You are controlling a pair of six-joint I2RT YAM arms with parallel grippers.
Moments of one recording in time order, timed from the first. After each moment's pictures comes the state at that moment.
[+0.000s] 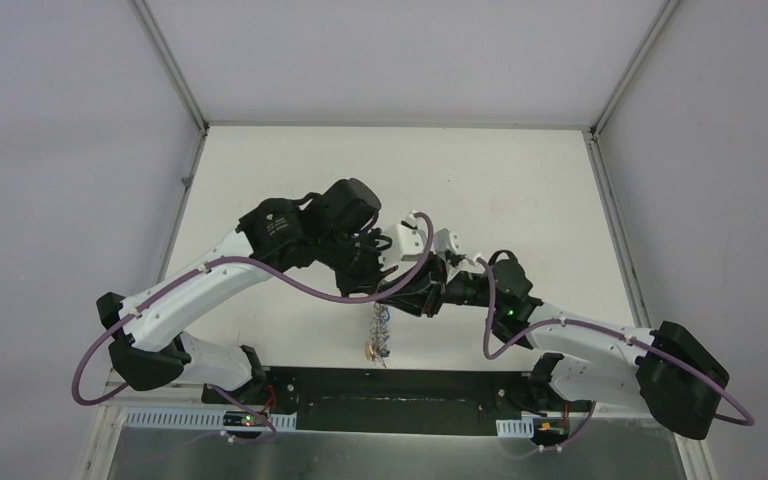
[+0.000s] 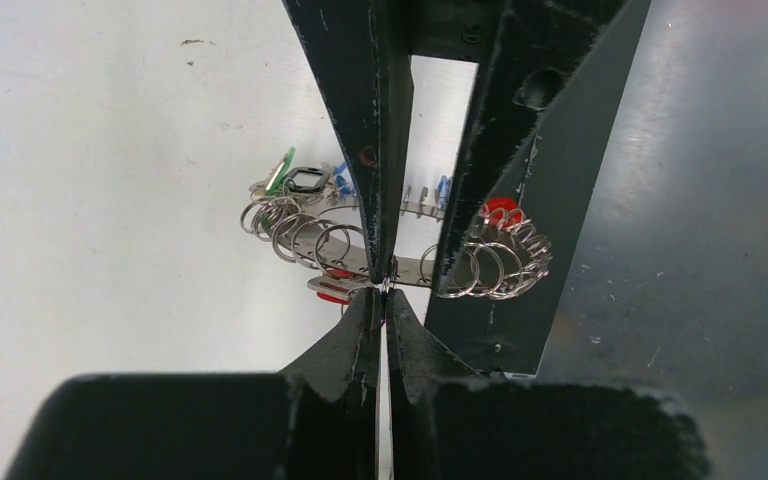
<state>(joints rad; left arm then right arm) -1.02 1.33 1.58 -1.13 0.28 0.23 0.94 1.09 0.42 0.92 -0.64 0.37</state>
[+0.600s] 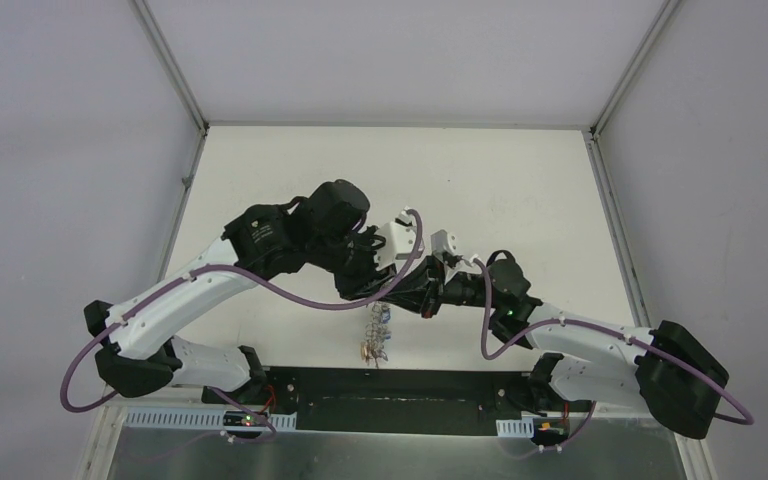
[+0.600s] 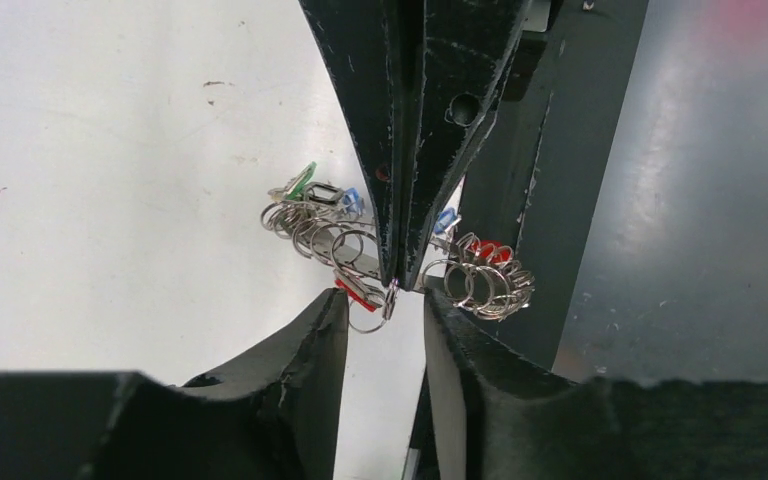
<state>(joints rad) -1.03 1.29 1.55 -1.07 0.28 0.23 0.94 1.10 0.42 0.90 -0.63 0.35</state>
